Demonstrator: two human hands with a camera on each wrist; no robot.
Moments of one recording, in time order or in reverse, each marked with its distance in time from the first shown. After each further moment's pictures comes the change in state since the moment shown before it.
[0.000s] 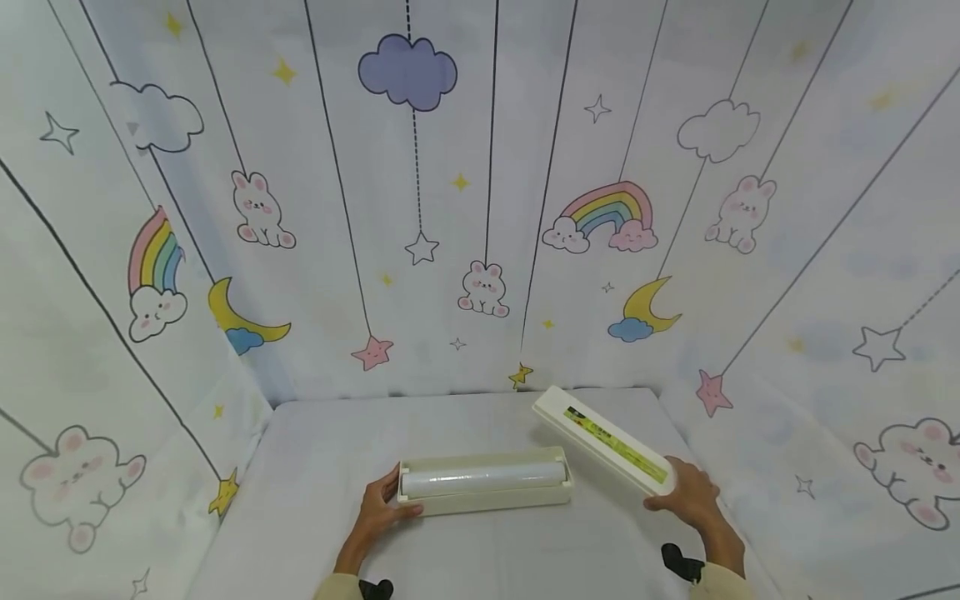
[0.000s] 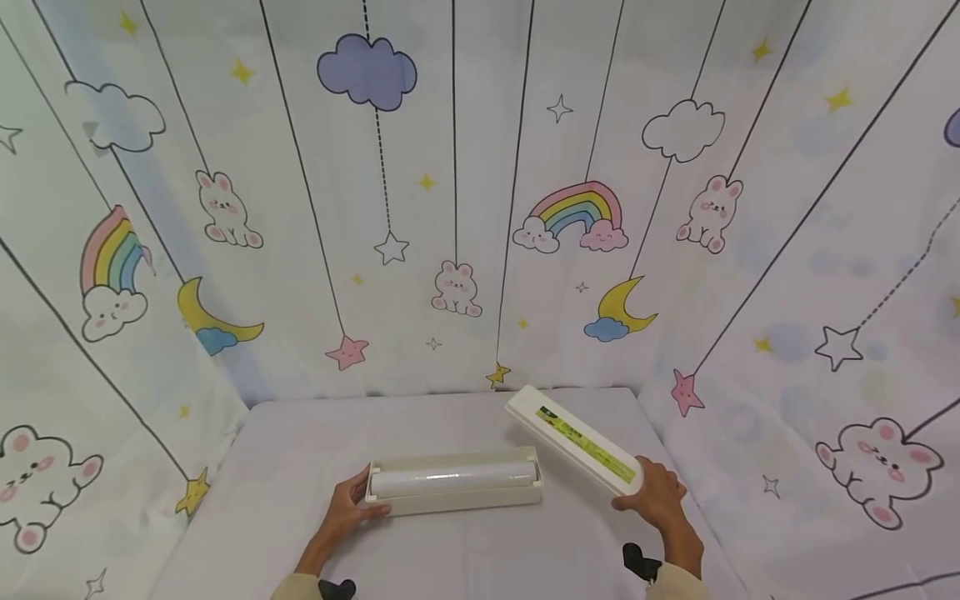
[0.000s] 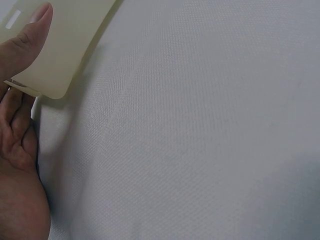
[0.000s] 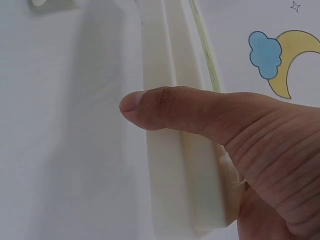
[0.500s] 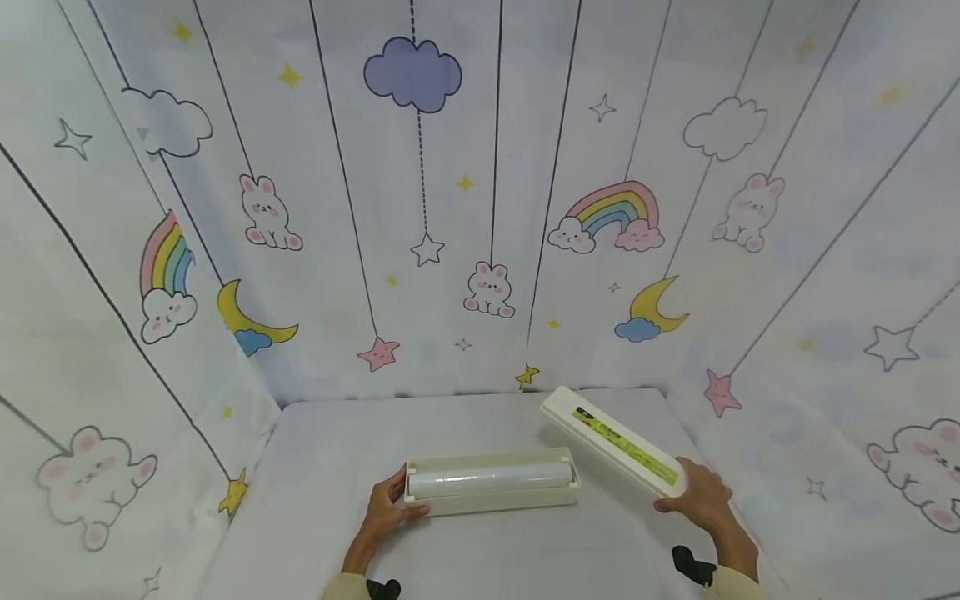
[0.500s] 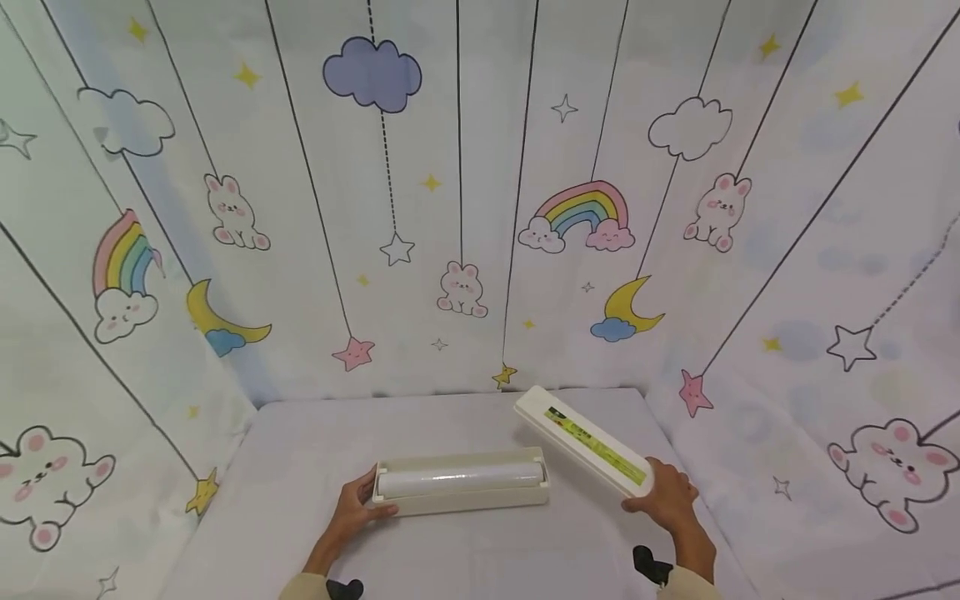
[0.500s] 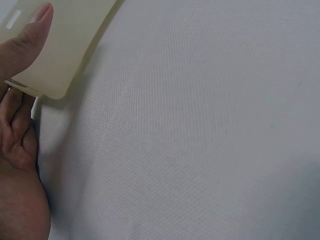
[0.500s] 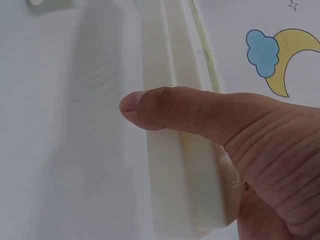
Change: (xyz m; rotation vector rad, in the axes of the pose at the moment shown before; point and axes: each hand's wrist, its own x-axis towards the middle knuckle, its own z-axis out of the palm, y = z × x) left_hand -0.001 -0.004 -0.003 0.032 -0.005 0.081; right_hand 0.003 0.006 0.001 -0.012 0.009 -0.001
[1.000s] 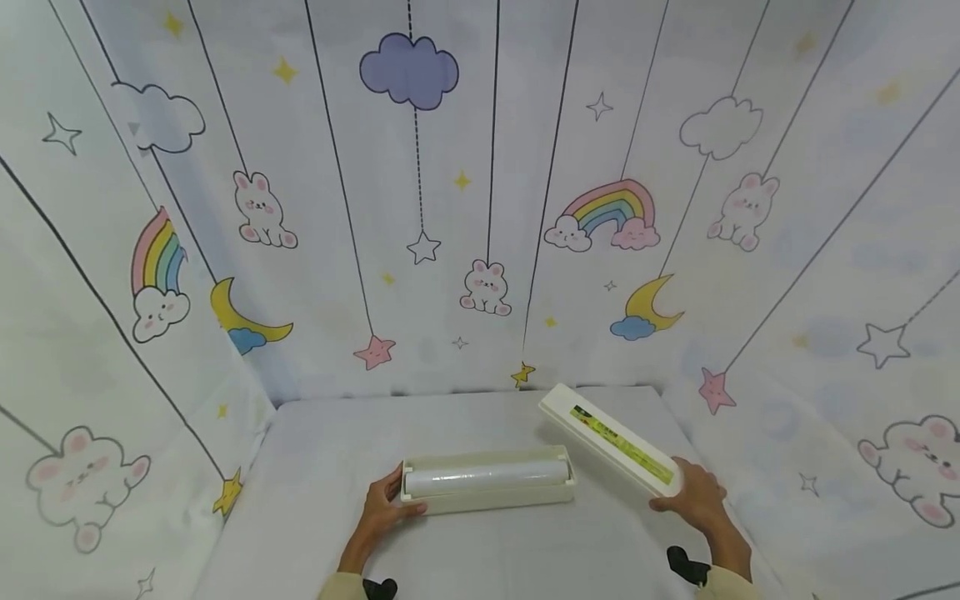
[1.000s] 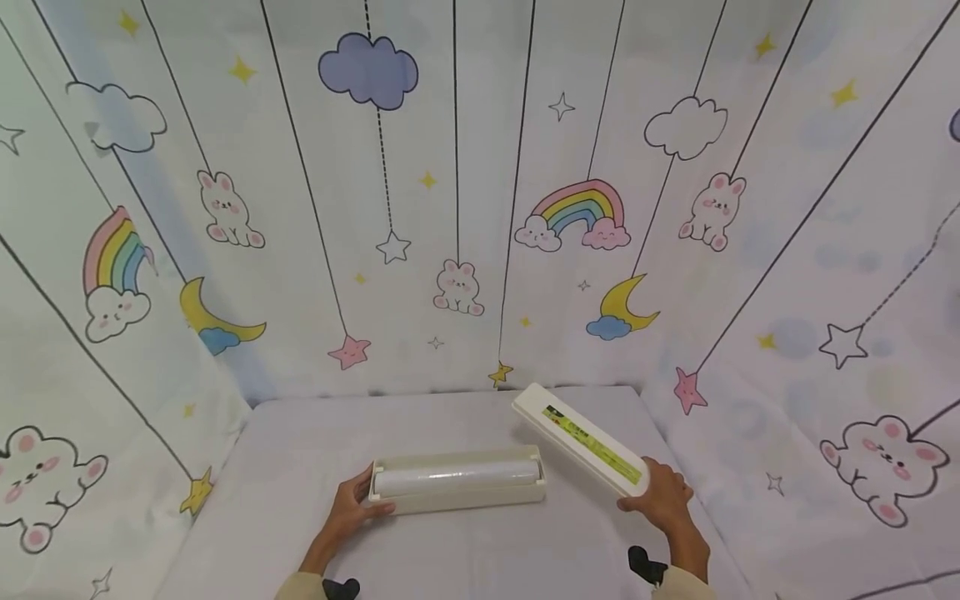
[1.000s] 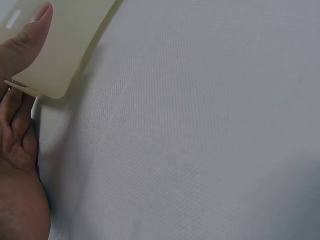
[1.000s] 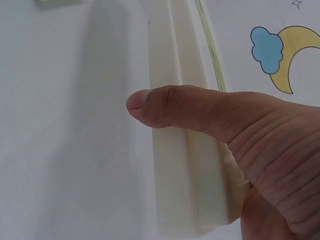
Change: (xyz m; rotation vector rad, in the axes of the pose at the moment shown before) left_hand 0.002 0.002 0.002 -0.012 0.000 -0.042; right_hand -0.007 -0.003 -0.002 0.007 0.016 0.011
